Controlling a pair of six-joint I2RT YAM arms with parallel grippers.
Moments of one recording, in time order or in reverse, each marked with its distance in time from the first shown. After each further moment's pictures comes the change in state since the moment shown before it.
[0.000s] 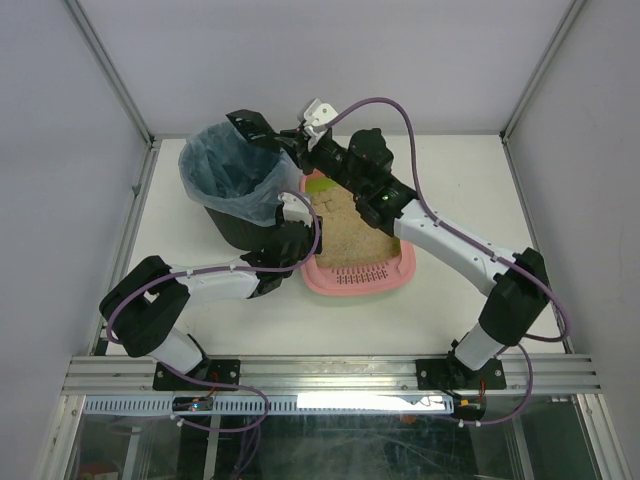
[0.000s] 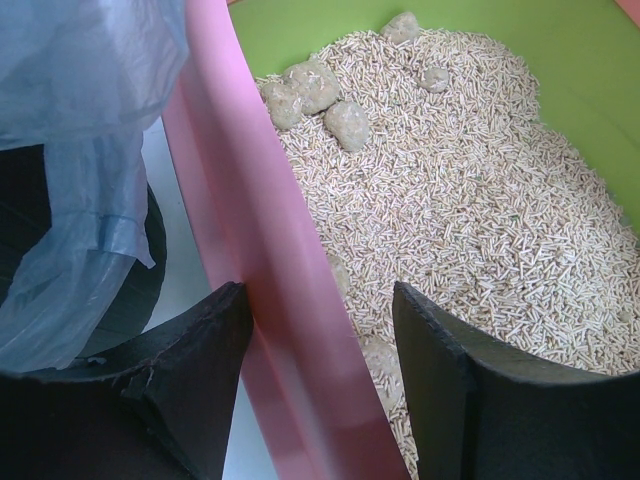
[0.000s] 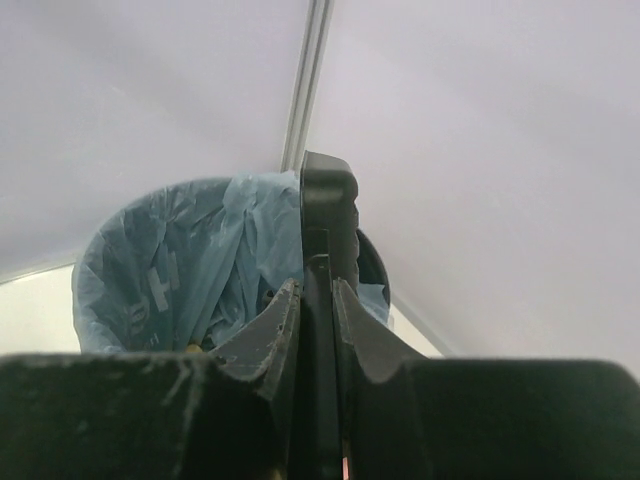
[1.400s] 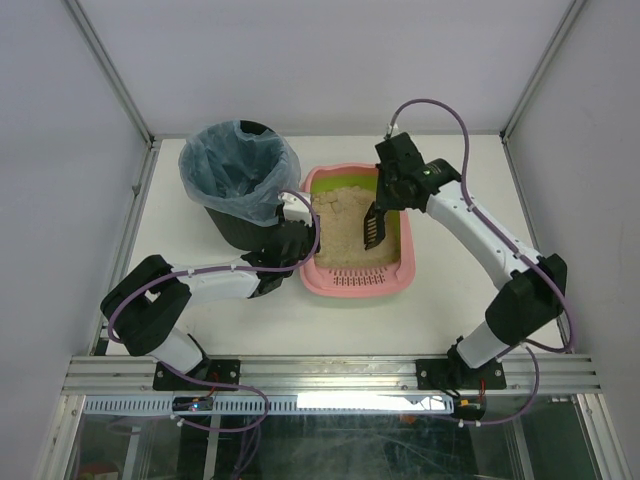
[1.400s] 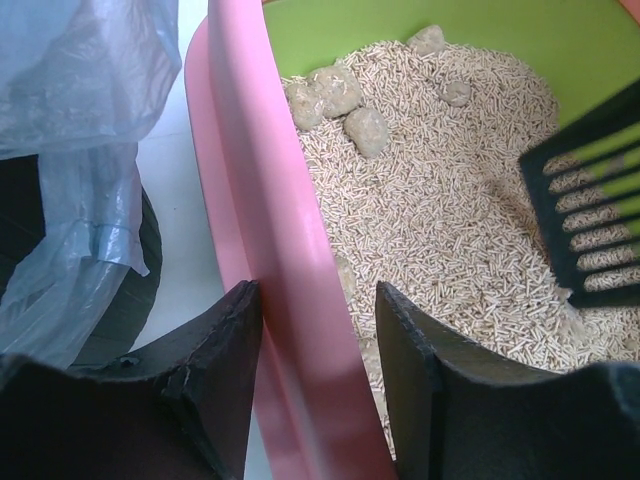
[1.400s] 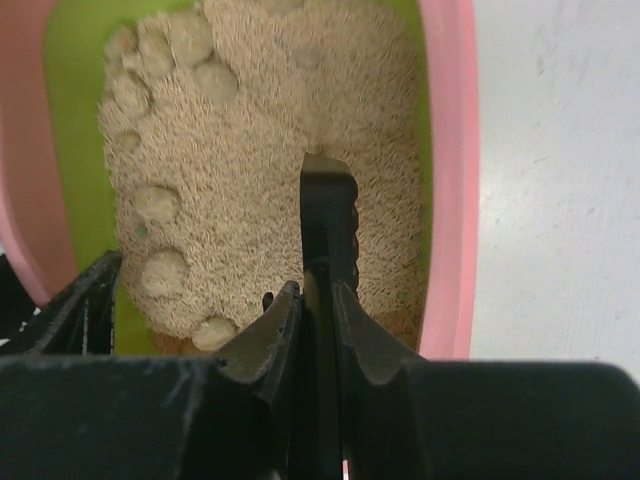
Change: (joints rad) left arm 0.000 0.006 0.000 0.019 0.002 0.000; right arm -0.260 -0.086 0.030 -1.151 0.423 0.687
